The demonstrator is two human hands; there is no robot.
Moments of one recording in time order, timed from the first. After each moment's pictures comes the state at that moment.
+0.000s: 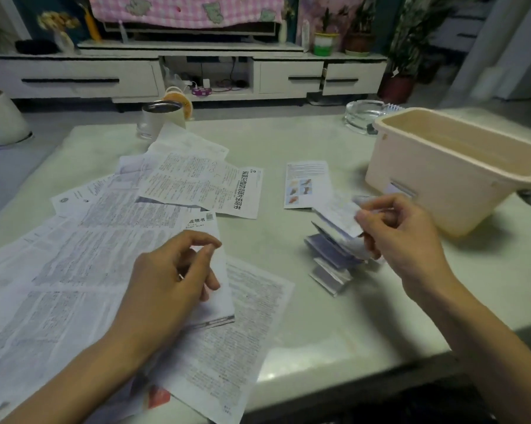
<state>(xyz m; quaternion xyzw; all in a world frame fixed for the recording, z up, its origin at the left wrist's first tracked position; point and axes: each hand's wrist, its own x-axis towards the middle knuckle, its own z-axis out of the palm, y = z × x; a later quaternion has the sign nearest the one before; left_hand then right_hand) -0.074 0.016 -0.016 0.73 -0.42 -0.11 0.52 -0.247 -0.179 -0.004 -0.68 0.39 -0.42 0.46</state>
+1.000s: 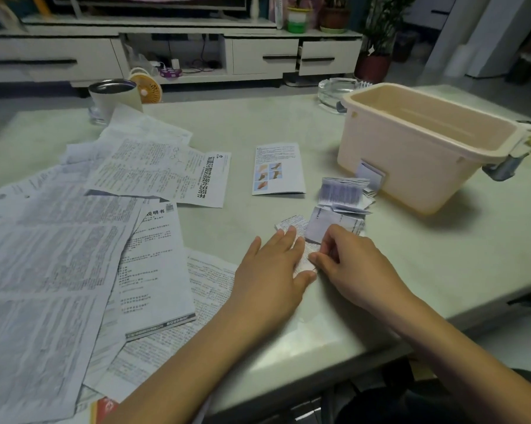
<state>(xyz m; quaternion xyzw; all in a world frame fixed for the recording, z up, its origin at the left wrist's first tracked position) -0.148 -0.099 -0.057 0.76 -0.62 -0.14 0.12 -0.267 -0.174 -0.040 -0.87 0.43 -0.14 0.20</state>
